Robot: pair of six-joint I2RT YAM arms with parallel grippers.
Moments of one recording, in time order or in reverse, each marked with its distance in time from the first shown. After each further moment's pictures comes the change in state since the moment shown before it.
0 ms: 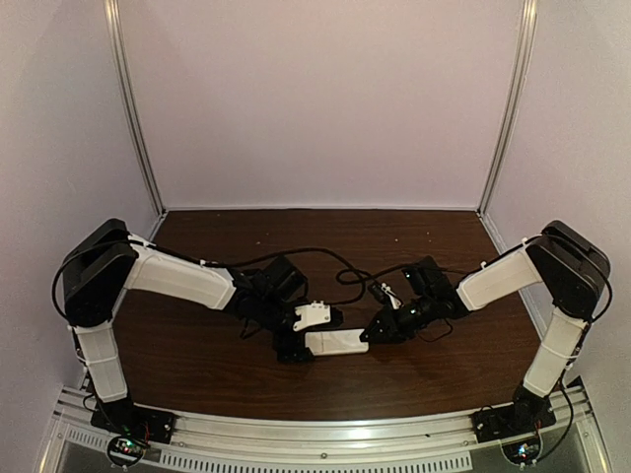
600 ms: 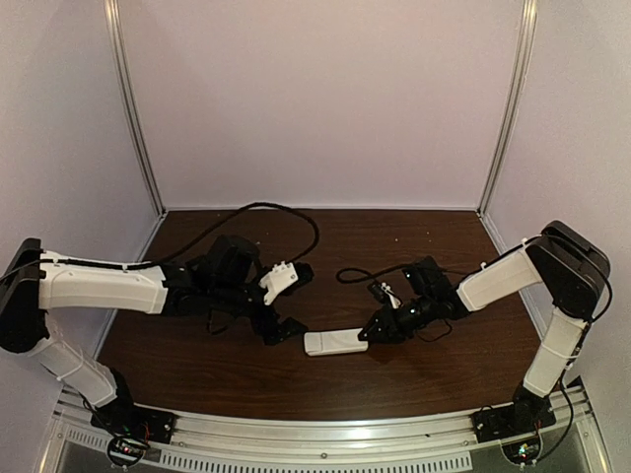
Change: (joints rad) left arm 0.019 -0.413 -0.216 0.140 -0.060 -0.301; right arm 0.000 0.000 -0.005 0.026 -0.008 0.027
